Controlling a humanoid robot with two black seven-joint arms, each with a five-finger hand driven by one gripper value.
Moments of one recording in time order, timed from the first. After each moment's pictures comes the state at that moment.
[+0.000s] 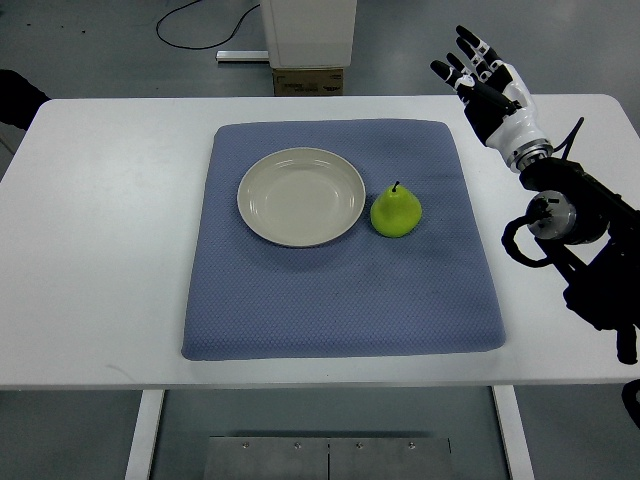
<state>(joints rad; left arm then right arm) -0.03 0.00 -0.11 -0.26 -0.02 0.06 -0.25 0.85 -0.15 0.82 0.76 -0.25 0.11 0.33</state>
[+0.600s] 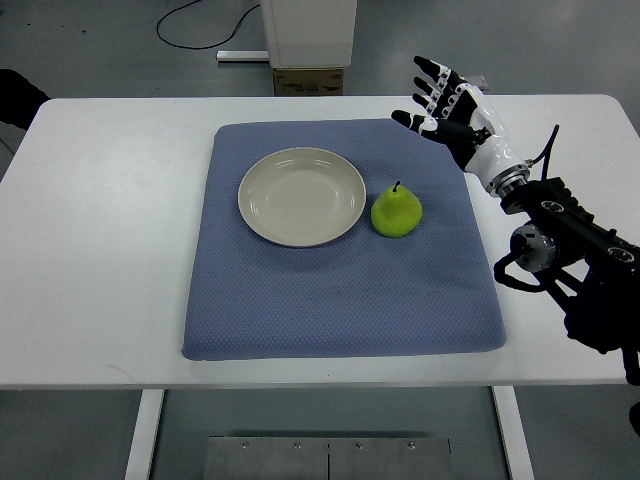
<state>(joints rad) -0.03 0.00 -0.11 -0.26 -0.02 0.06 -0.25 0.82 -0.17 0.64 0.79 -0.44 0.10 0.46</state>
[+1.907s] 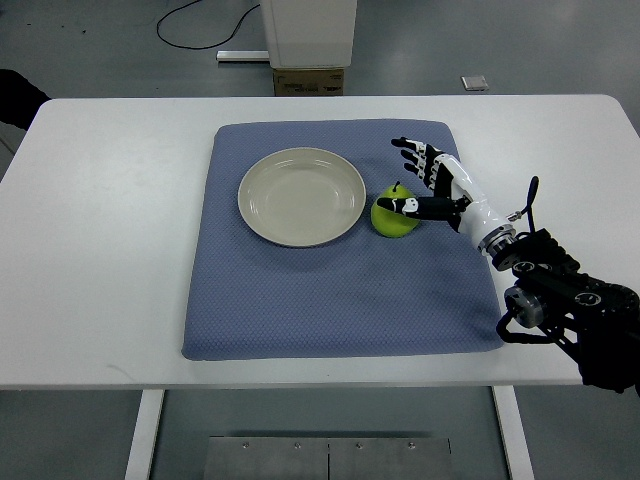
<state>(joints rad) -0.03 0.00 -0.11 -0.26 -0.02 0.06 -0.25 0.79 -0.17 0.30 0.71 -0.44 0.00 0.61</state>
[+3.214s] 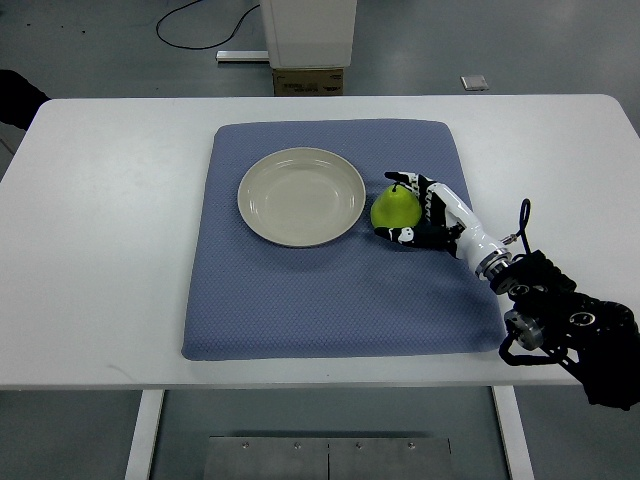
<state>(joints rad) -0.03 0.00 -0.11 -0.26 -0.02 0.06 -0.25 0.76 -0.18 0.21 0.71 -0.44 -0.01 0.61</state>
